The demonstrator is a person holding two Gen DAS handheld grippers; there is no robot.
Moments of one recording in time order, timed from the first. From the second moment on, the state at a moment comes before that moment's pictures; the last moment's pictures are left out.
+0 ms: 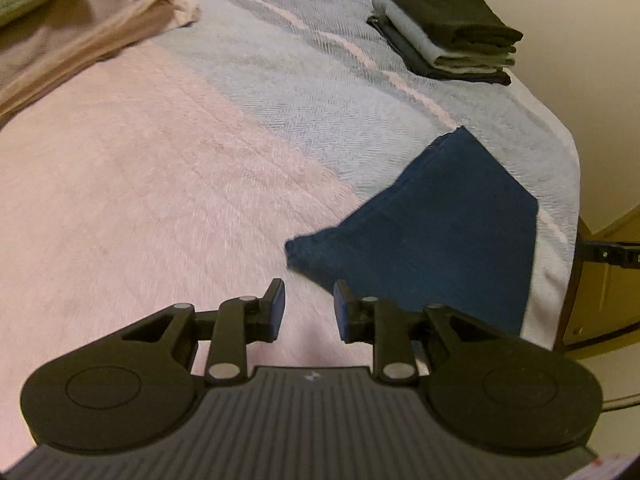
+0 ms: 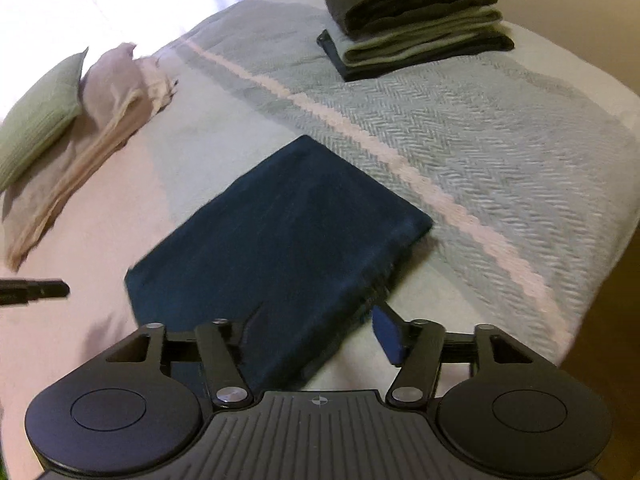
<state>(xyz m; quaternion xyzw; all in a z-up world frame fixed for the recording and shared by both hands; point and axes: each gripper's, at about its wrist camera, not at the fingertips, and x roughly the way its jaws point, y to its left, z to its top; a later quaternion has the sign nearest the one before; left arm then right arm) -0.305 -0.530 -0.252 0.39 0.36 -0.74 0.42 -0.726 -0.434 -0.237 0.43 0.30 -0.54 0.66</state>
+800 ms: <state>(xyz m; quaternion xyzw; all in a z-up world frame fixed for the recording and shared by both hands) -0.554 -0.374 -0.270 0.46 0.18 -0.69 0.53 -0.761 -0.487 -0.319 -0.16 0.52 -0.06 0.84</state>
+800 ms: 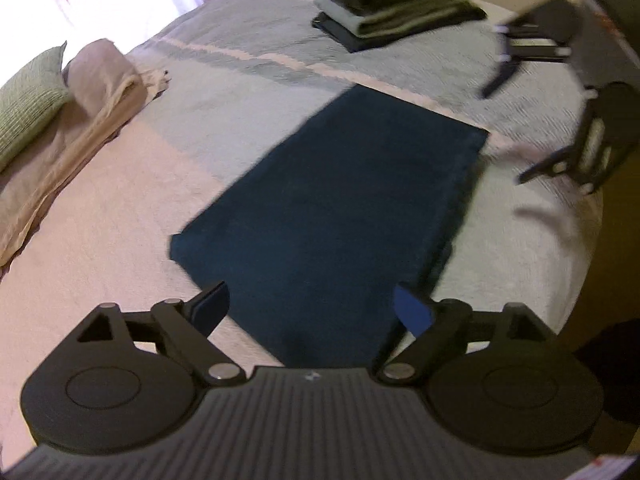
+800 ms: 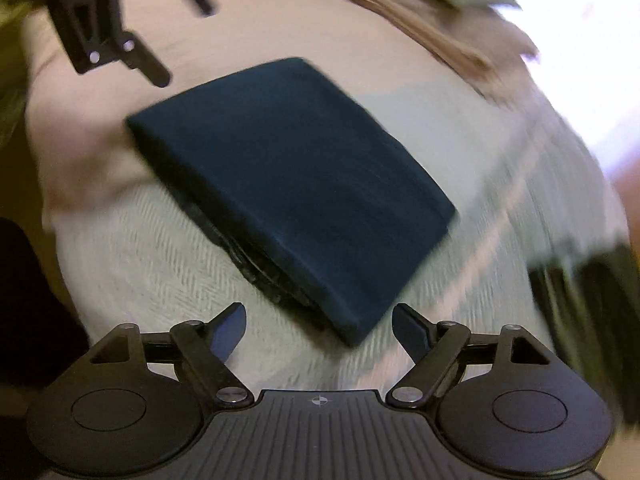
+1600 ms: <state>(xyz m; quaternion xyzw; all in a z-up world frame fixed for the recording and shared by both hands) -0.629 -0.331 -0.374 0.57 -0.05 -0.62 0.54 -0.703 -0.503 -0.330 -0.31 0.50 0.00 0.81</state>
